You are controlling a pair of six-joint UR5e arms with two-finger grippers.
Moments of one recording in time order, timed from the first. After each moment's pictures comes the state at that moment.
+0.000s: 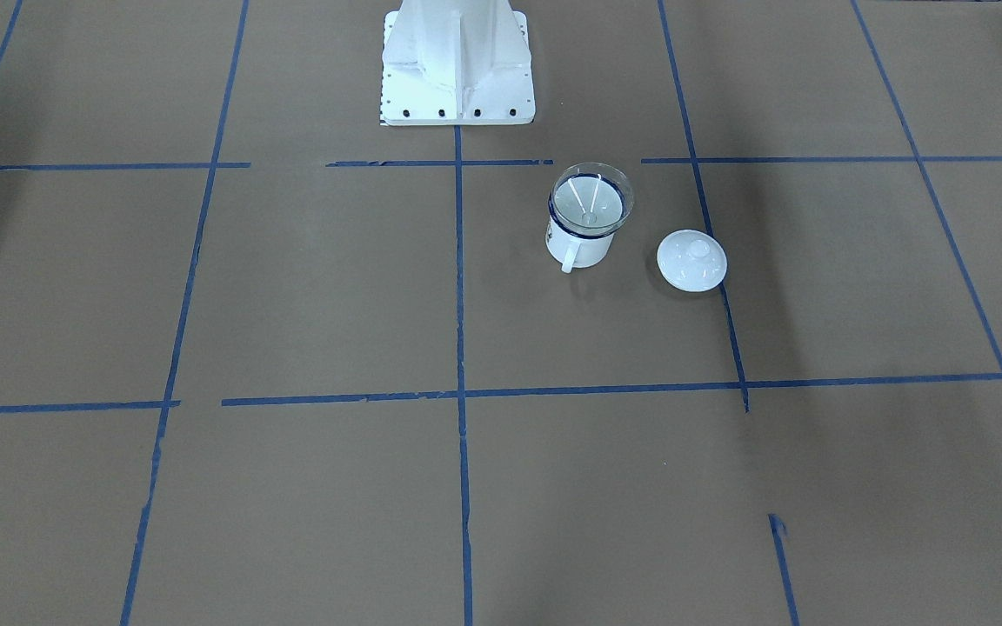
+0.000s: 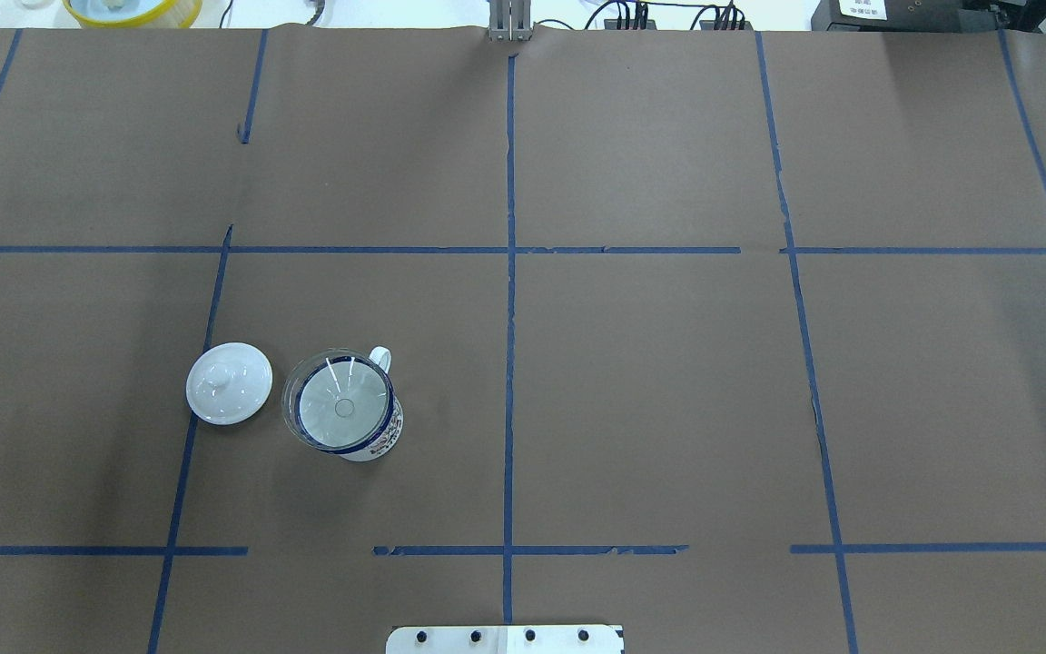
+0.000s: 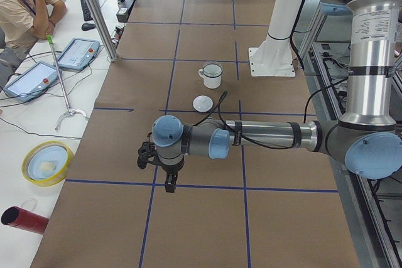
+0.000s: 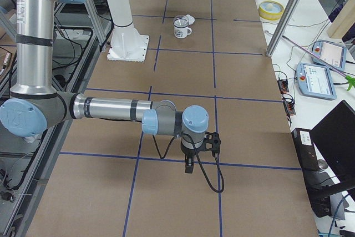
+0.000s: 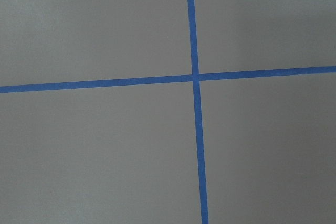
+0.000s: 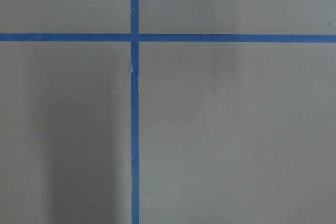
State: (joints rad) left arm -1.56 -1.53 -1.62 -1.64 -2.36 0.00; right arm 1.57 -1.68 1.66 -1.57 2.29 0.01
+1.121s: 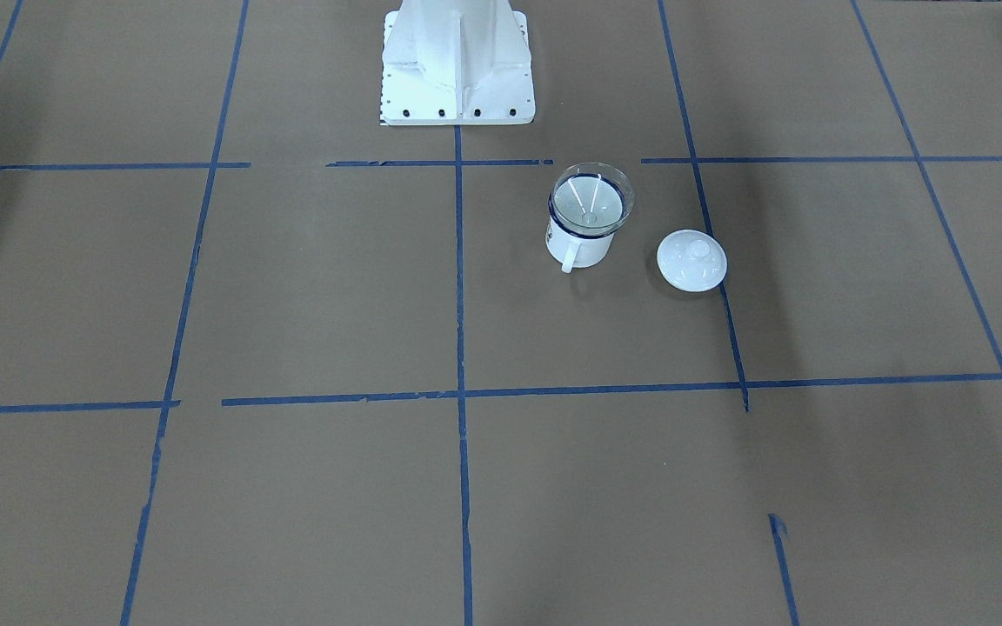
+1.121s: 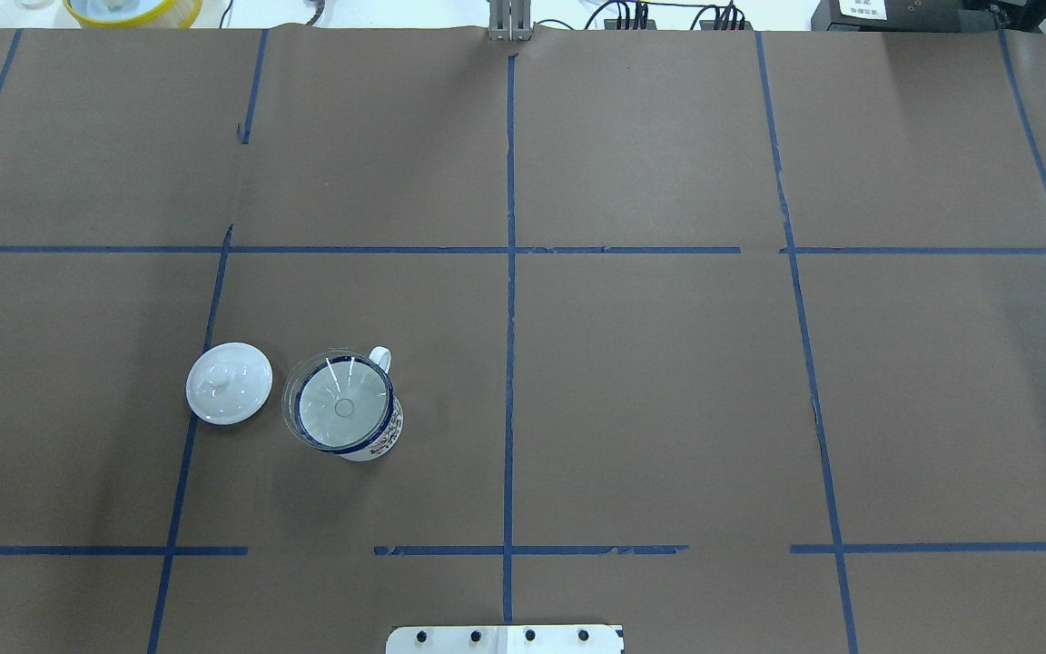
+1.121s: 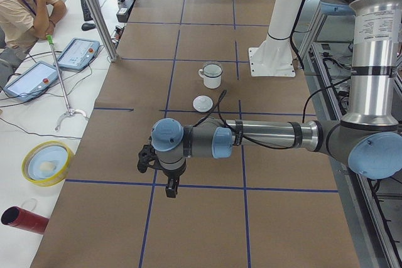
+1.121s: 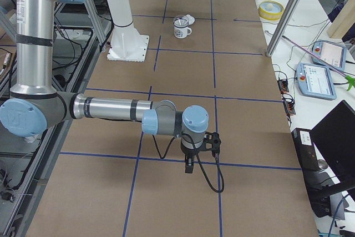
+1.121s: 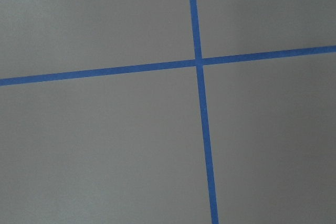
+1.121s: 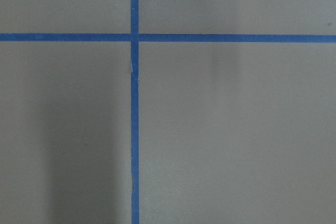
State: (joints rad) left arm -1.62 -1.53 -1.63 -1.54 -2.36 0.13; right arm 1.57 -1.68 1.66 -1.57 2.29 0.01
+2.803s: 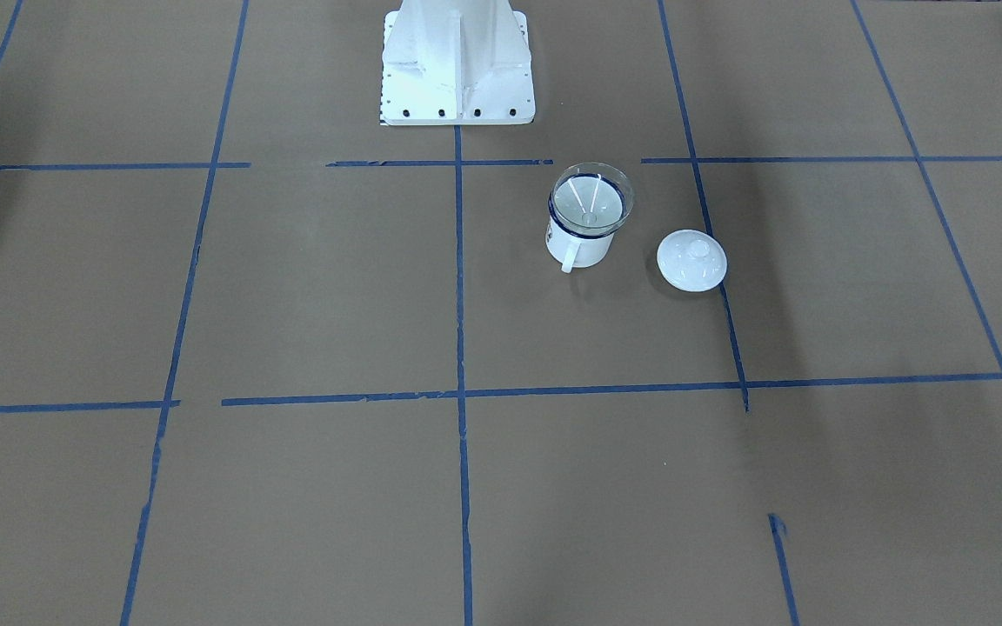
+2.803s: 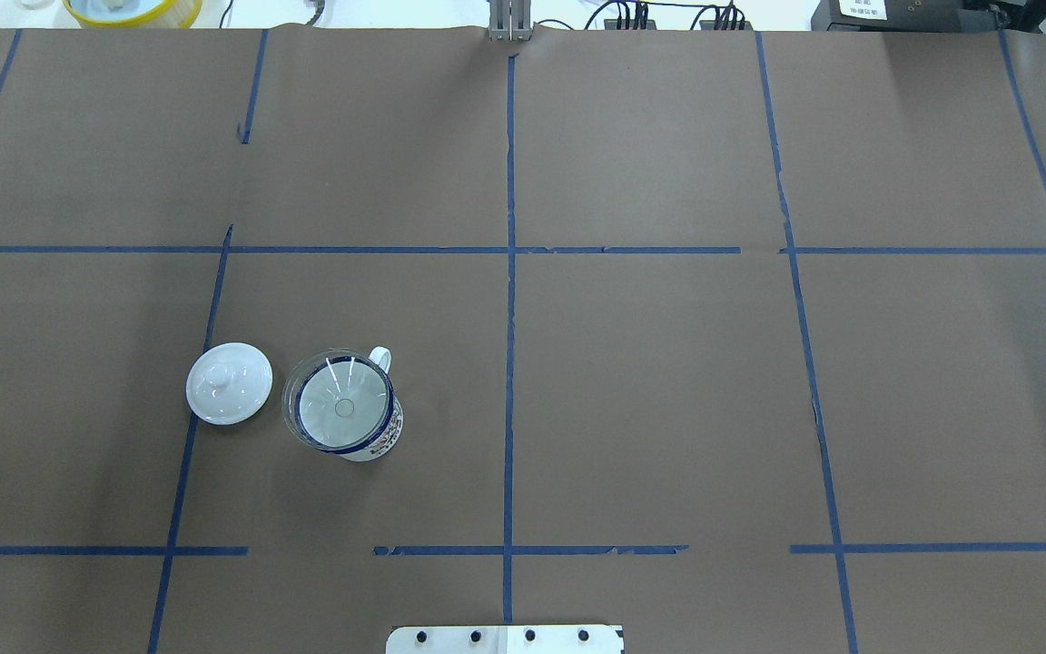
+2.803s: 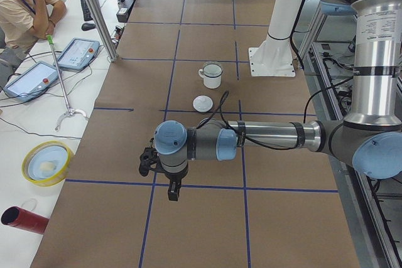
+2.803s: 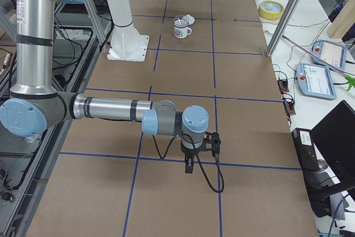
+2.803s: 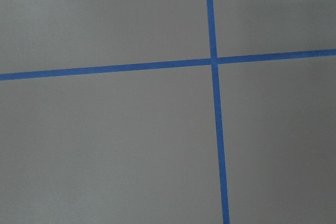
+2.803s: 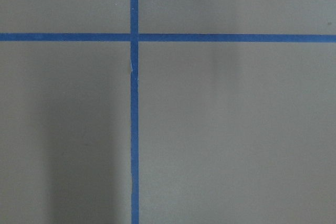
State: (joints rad) left arm -1.64 -1.52 -1.64 -1.54 -2.35 0.13; right arm 1.57 -1.68 1.66 -1.57 2.29 0.01
